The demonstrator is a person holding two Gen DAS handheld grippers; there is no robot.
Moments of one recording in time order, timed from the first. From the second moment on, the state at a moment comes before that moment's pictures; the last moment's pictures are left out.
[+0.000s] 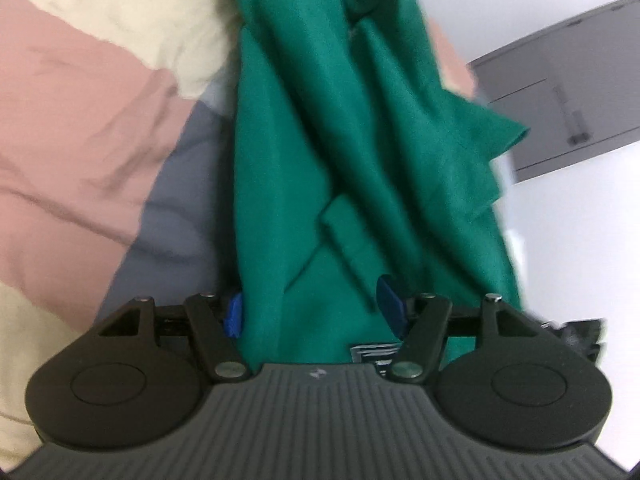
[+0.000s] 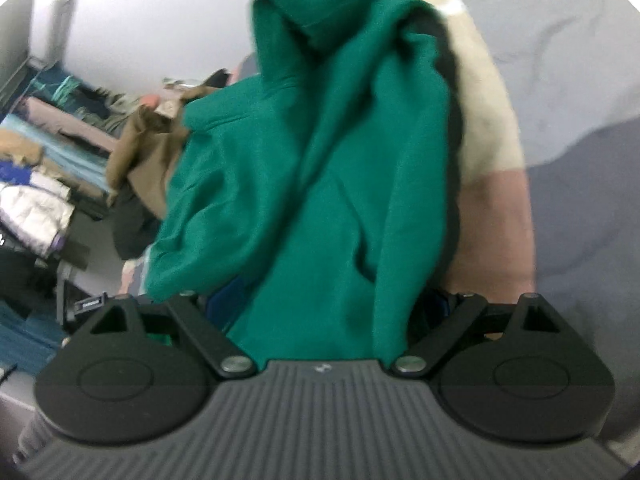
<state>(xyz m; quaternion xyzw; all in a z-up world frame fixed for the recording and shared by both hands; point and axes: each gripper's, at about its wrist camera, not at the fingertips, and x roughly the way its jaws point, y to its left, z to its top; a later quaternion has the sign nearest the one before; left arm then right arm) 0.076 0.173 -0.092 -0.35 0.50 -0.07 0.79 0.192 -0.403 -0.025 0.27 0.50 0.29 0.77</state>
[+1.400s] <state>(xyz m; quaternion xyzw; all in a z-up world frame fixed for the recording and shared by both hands) -0.009 0.184 0.021 -0.46 0.32 -0.13 0.82 0.131 -0.393 0.089 0.29 0.36 0.33 0.82</state>
